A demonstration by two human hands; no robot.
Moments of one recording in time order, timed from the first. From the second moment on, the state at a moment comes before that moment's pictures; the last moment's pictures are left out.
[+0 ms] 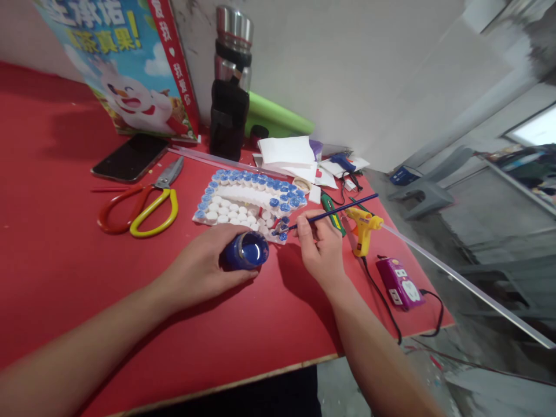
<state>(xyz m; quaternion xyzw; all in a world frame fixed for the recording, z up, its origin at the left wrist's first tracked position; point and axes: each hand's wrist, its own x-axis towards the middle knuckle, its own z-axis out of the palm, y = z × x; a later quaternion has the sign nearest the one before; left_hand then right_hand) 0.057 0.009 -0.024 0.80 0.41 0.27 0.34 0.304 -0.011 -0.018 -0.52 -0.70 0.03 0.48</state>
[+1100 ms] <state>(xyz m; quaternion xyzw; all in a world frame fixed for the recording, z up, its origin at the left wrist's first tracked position) 0.056 0.010 -0.026 0.81 0.41 0.28 0.33 0.306 -0.010 -0.017 -0.54 -0.69 0.04 0.48</state>
